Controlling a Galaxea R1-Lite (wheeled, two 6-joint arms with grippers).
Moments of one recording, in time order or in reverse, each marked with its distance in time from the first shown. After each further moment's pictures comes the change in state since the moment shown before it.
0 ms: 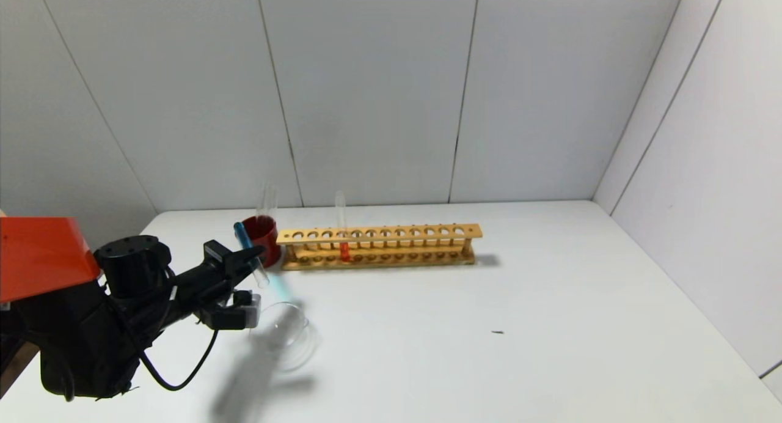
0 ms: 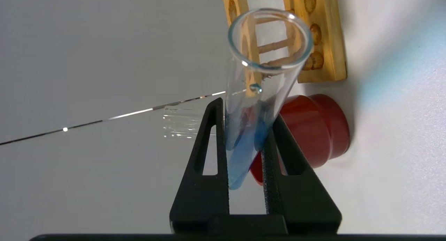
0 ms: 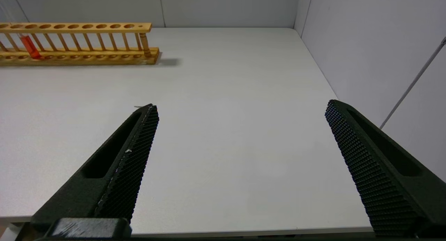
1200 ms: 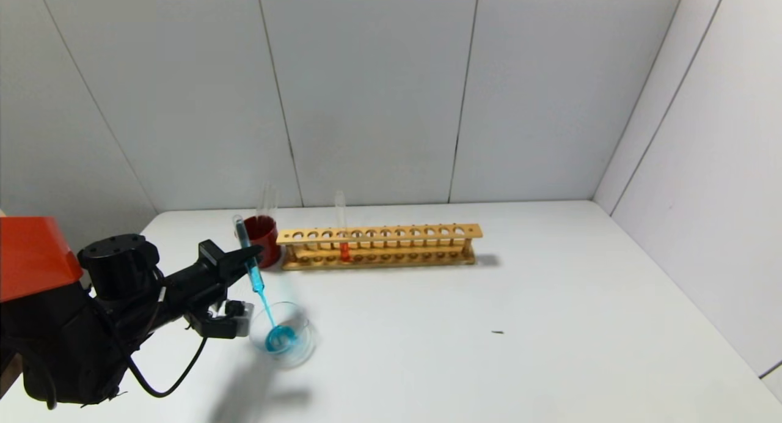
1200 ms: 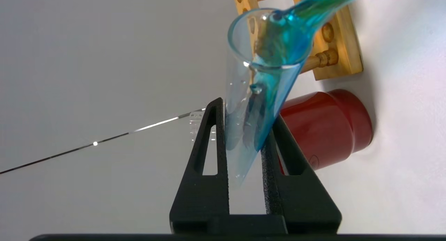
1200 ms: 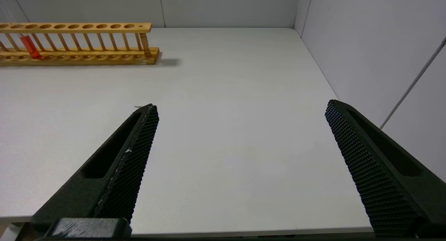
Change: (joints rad) left arm 0.011 -0.051 0.037 0.000 -0.050 0.108; right arm 0.000 0.000 0.000 0.000 0.000 0.000
